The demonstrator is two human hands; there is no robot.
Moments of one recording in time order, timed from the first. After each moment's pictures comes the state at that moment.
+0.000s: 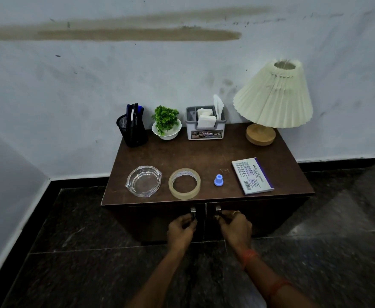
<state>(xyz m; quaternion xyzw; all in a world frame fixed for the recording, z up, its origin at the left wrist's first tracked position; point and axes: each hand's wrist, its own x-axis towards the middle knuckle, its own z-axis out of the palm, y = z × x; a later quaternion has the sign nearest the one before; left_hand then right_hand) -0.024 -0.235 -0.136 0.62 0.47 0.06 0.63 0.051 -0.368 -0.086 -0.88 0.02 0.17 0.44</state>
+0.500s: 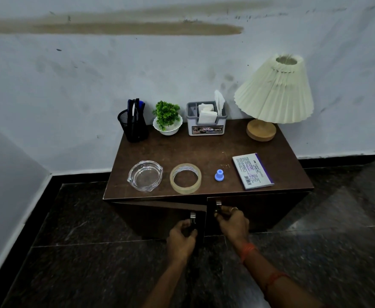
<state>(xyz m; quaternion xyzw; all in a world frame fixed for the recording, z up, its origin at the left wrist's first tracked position) -0.057 -0.258 -0.120 0.67 0.47 0.07 0.57 0.050 -0.366 -0.097 -0.87 0.01 0.20 0.45</state>
